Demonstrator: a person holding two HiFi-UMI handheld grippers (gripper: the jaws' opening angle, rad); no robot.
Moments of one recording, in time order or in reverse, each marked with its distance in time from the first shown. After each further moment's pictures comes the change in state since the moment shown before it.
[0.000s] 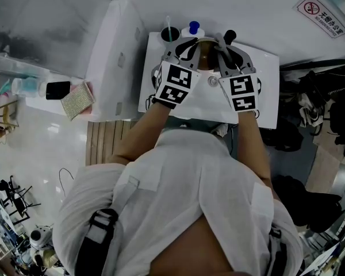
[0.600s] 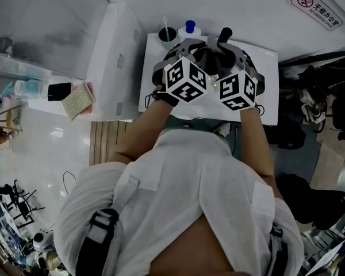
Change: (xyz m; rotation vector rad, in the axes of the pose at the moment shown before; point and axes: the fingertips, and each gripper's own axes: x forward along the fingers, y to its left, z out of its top) left arm 0.012 -0.043 -0.002 0.333 0.189 -0.095; right arm -0.011 0.011 0.002 -0.399 0.084 0.003
